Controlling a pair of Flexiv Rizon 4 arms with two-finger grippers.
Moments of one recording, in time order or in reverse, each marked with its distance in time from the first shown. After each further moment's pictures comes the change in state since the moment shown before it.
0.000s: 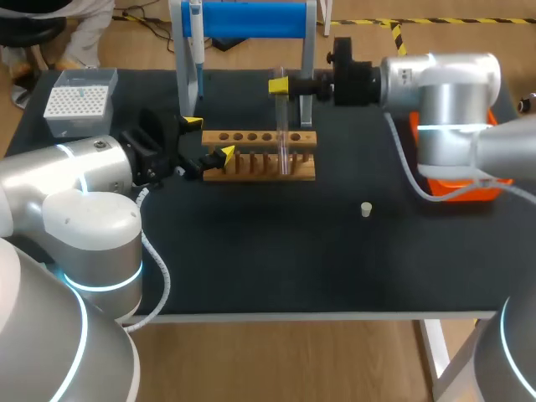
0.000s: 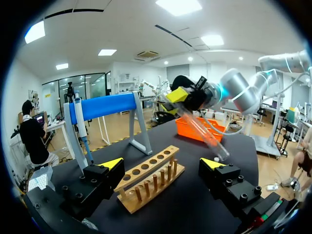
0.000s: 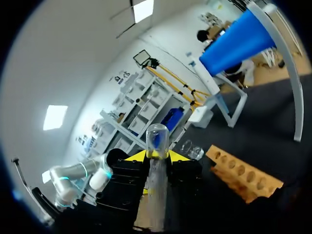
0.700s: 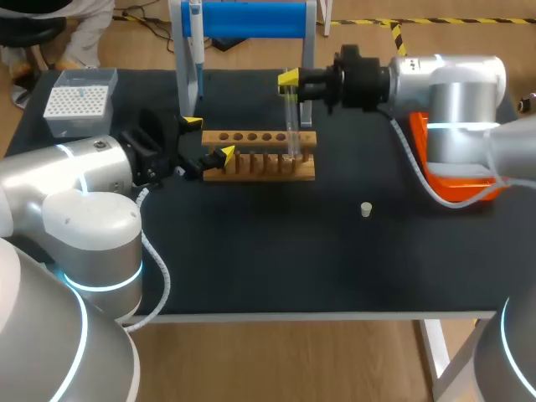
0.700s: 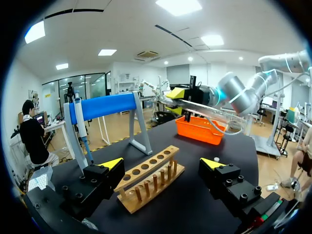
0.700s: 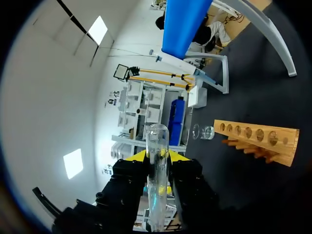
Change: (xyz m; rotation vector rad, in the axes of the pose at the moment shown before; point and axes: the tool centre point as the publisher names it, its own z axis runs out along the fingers) left arm 0.000 0.000 0.000 0.000 0.000 0.000; right arm -0.003 0.004 -0.018 -0.006 0.066 0.460
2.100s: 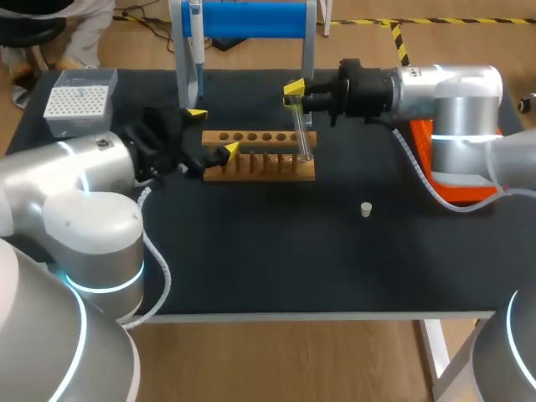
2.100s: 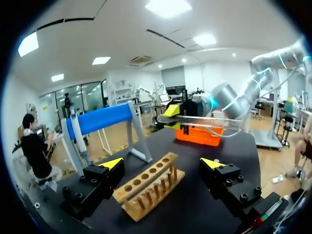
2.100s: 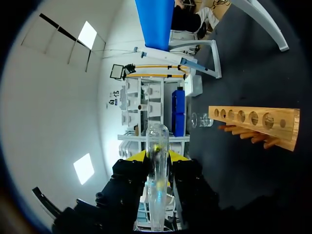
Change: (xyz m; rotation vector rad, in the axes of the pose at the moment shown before) left arm 0.009 -0.021 -0.001 0.041 0.009 0.111; right arm -0.016 -0.006 -0.009 0.058 0.026 0.145
